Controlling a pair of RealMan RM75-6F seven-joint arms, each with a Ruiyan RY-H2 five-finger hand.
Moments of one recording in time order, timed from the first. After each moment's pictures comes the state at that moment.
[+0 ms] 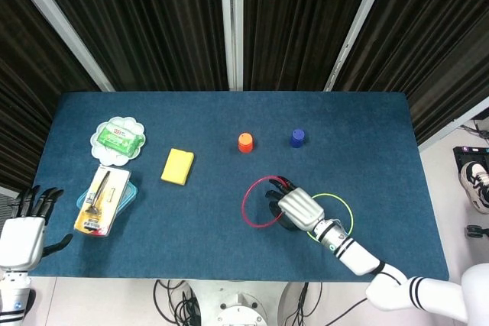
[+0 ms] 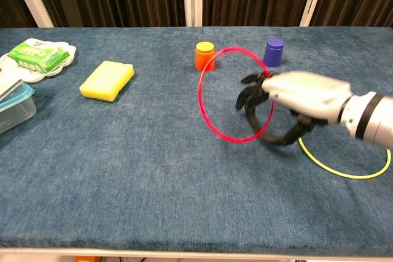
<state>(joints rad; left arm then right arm) -0.05 -1.20 -0.03 -1.57 1.53 1.55 0.12 0.65 -1.56 0.04 -1.38 -1.58 0.97 -0.01</state>
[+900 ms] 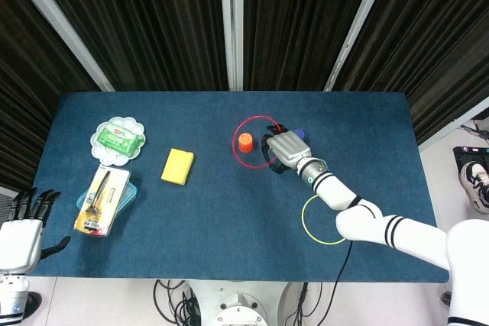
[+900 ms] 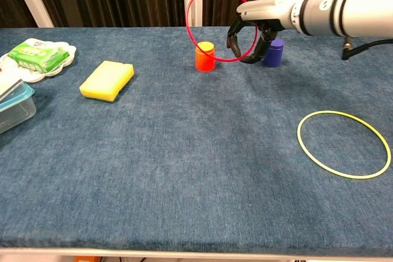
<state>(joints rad) -0.03 -1.20 -0.03 -1.60 1.52 1.55 0.15 1.05 -1.50 0.25 -1.27 -0.94 0.52 -0.20</state>
